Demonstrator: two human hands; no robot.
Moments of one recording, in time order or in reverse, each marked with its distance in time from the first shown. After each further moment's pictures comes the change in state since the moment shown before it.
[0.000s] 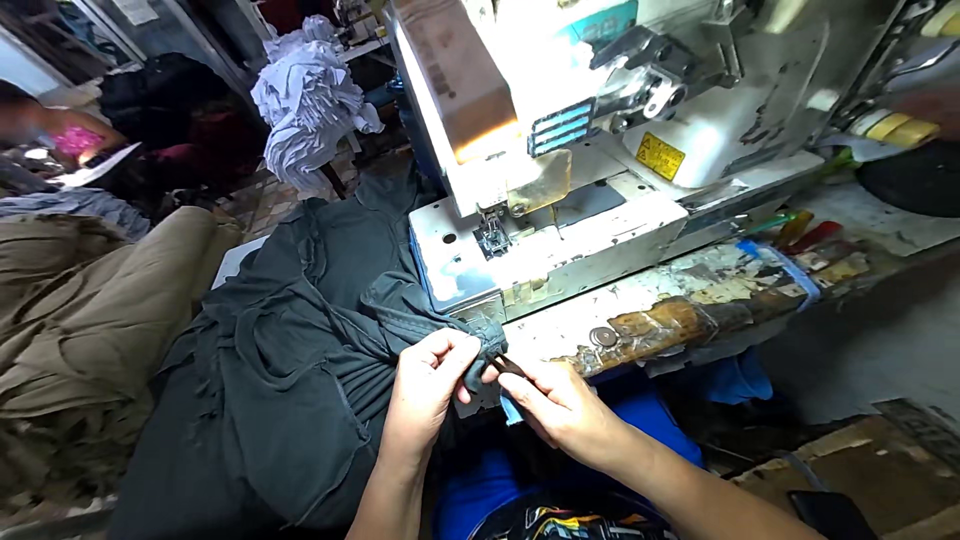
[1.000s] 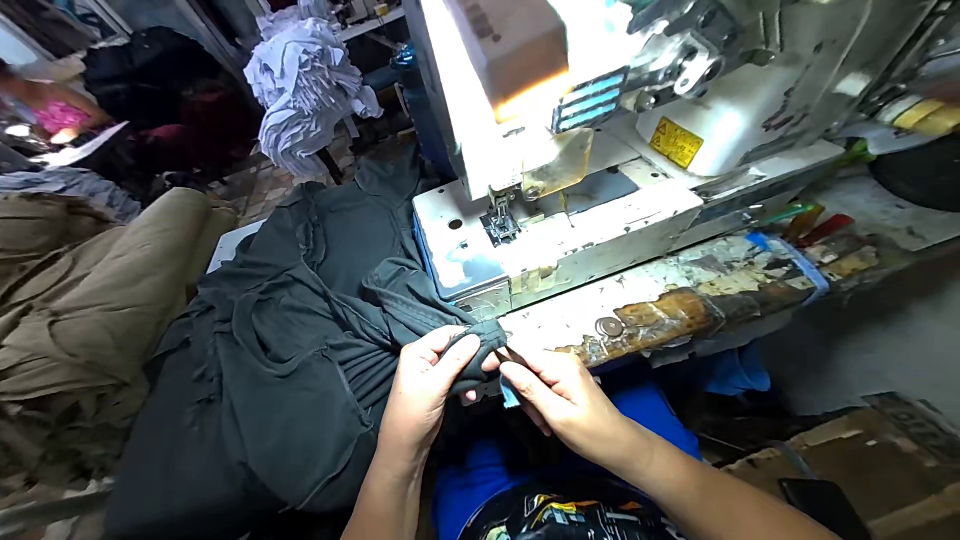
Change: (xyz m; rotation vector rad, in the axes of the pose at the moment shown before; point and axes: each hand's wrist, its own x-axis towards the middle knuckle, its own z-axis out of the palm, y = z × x) left_hand -0.009 -0.005 -0.009 -0.184 -0.035 -0.084; right_hand 0.000 0.001 0.009 -0.009 0.069 -0.077
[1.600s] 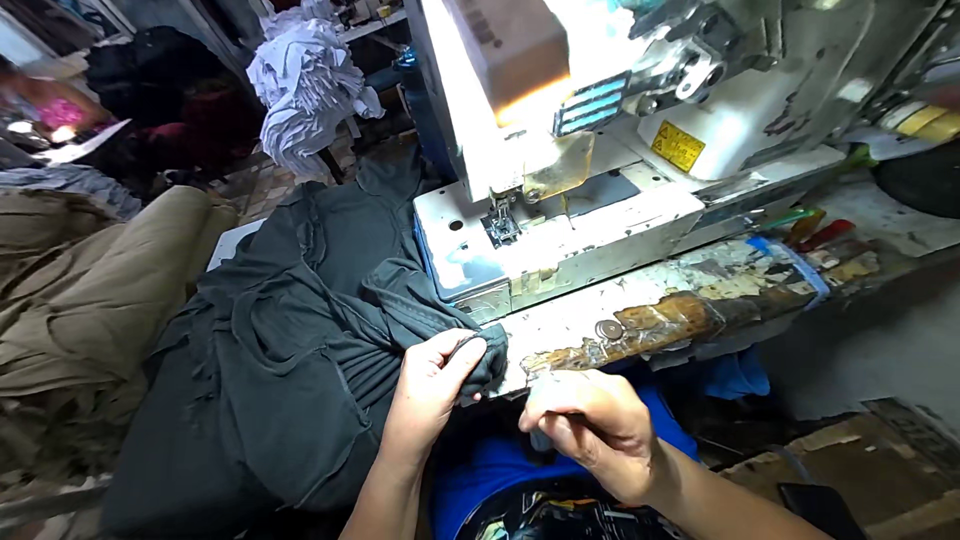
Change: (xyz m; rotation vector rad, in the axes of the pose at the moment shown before) left_hand 0.000 -0.001 0.003 0.200 -0.005 0.070; right_hand -0.005 -0.008 -0.009 0.026 0.053 -0.492
